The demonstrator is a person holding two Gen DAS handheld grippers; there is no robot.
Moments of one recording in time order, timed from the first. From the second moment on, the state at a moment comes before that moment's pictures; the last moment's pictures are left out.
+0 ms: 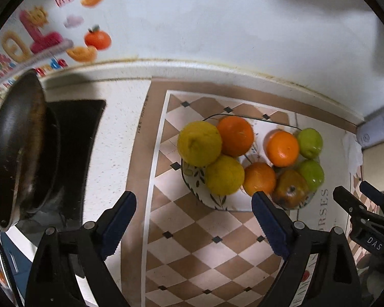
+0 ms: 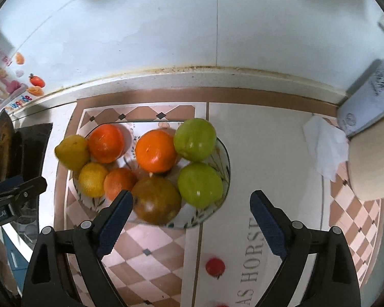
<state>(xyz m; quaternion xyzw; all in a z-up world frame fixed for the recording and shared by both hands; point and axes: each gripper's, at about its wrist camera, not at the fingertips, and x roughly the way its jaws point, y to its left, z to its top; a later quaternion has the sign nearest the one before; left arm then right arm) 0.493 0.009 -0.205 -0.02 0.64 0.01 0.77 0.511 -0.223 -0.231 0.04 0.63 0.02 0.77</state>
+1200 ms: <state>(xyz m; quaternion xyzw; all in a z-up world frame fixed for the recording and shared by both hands) 0.314 -0.015 -0.038 0.01 0.45 -0.05 0.89 0.287 -0.209 -0.021 0.04 0.46 -0.01 0.89</state>
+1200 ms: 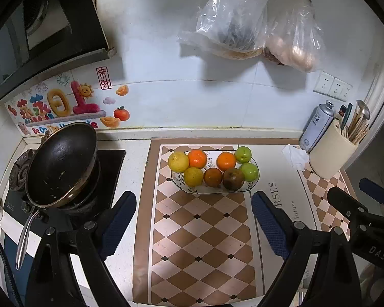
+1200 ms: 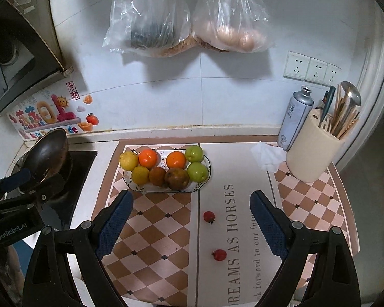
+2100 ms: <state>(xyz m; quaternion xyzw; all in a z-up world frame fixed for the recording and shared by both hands) 0.353 -0.068 -0.183 0.12 0.57 0.02 0.81 0.291 -0.295 -0.254 0.15 0.63 -0.05 0.76</state>
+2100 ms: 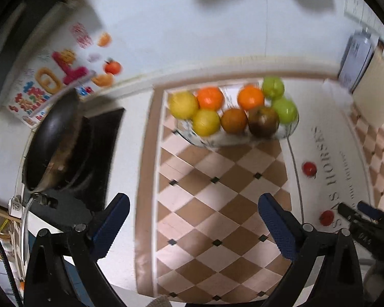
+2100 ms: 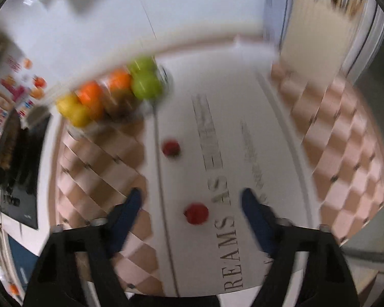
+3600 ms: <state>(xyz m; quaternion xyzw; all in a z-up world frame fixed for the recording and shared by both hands) 0.432 -0.244 -0.342 0.08 0.71 -0.17 0.68 0.323 -0.374 -0.314 0.19 0.64 -0.06 0.74</state>
